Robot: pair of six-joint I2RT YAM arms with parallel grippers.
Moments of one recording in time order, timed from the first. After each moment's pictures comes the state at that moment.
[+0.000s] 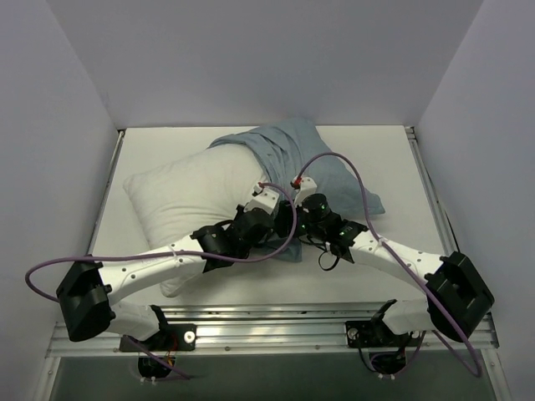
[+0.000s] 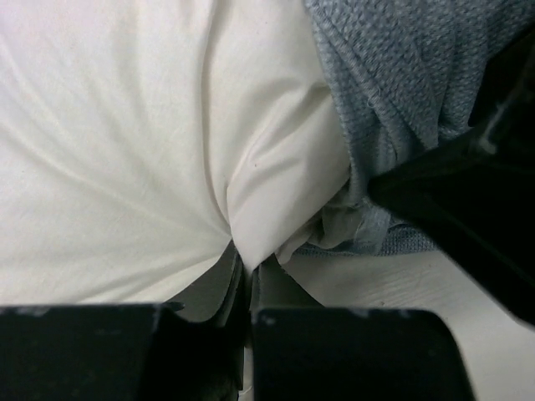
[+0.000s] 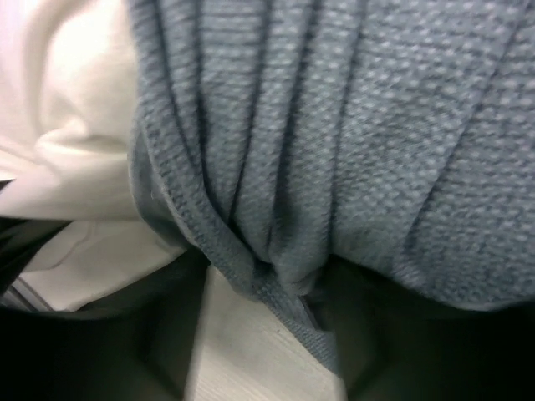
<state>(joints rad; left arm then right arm) -1.06 1.37 1.01 -0.37 -0.69 -0.23 0.72 1.31 0.72 0.08 -0.01 0.43</state>
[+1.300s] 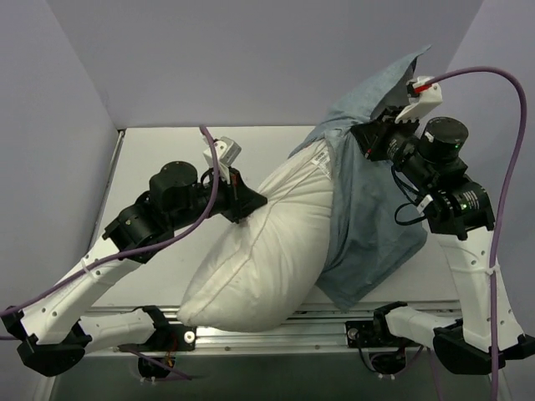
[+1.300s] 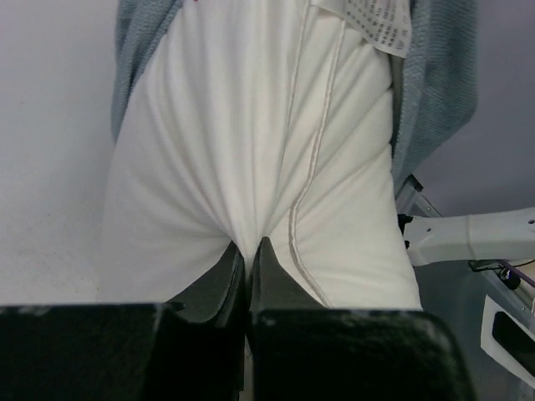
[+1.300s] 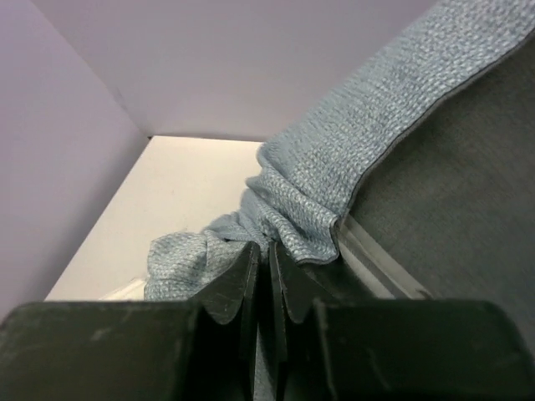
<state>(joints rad) -0.90 1.12 1.42 -0.52 0.08 -0.41 0.31 1.14 1.63 -0.59 -0.06 0.29</state>
